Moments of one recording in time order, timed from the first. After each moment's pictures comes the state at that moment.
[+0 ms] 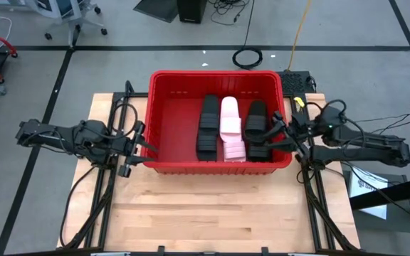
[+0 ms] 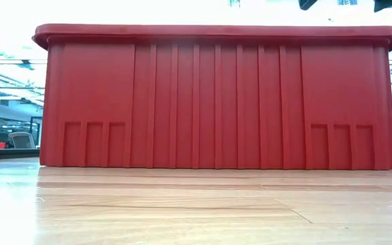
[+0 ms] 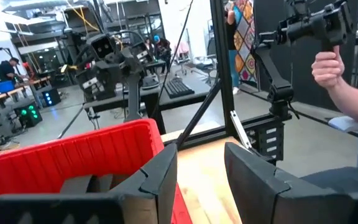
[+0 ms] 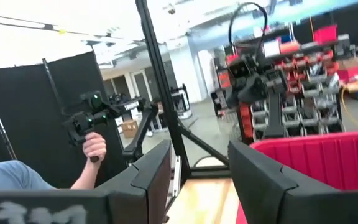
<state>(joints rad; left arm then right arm) -0.17 0.63 0.64 0.01 0.11 0.16 -0.21 0.64 0.60 0.26 -0.56 0.38</state>
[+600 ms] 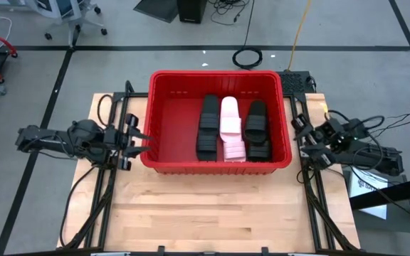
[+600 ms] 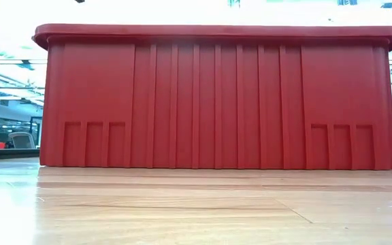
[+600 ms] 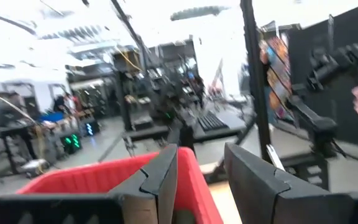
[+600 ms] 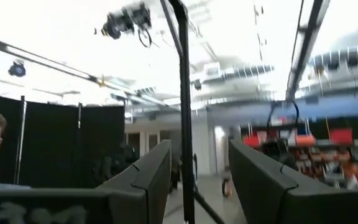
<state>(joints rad) -0.10 0.51 0.50 0.23 0.06 0.16 -0.21 0.28 0.37 0.51 -0.55 0.40</state>
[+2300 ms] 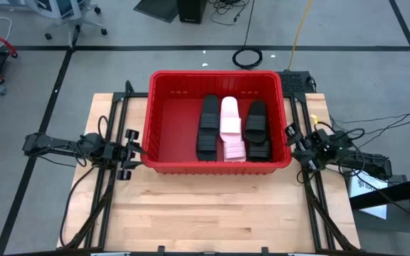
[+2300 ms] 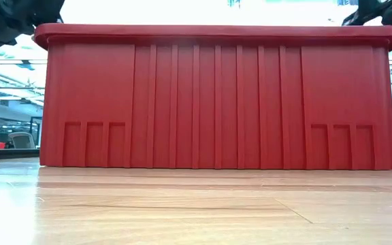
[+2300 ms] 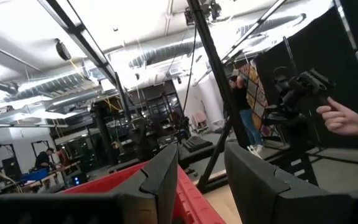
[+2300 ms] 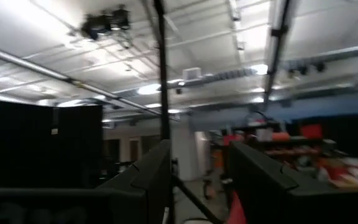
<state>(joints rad) -0.10 0.24 0.01 0.60 0.21 0.28 -0.21 0.01 0.02 0.65 -0.50 0.38</state>
